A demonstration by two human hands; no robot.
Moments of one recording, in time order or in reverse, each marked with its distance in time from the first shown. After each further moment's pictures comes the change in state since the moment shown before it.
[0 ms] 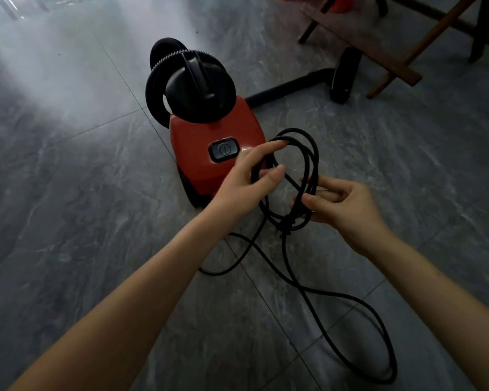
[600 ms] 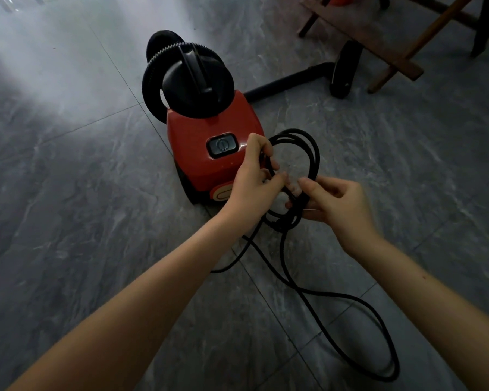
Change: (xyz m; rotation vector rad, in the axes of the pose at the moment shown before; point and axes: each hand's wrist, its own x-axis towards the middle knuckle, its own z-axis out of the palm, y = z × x) left_hand 0.007 -0.004 0.024 0.030 0.172 0.119; right_hand -0.003 0.000 0.017 0.035 0.101 -0.032
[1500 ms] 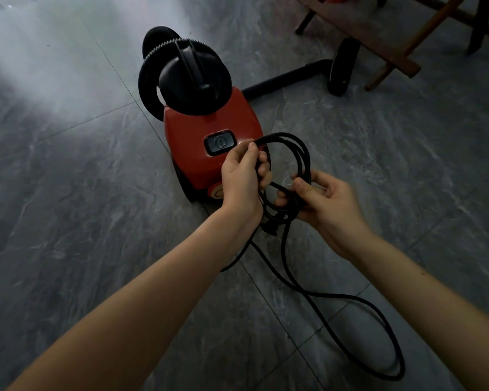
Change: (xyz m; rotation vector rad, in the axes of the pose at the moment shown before) left_hand 0.010 0.005 0.009 -0.714 0.385 -0.372; right_hand -0.003 0.002 0.011 0.187 -0.062 0.072
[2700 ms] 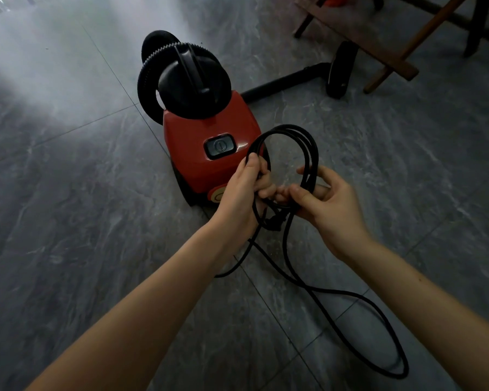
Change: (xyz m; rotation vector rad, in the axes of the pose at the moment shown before) left_hand -0.004 -0.006 -0.020 0.007 -0.352 -0.146; right_hand -0.002 -0.003 0.006 -0.098 0.051 -0.098
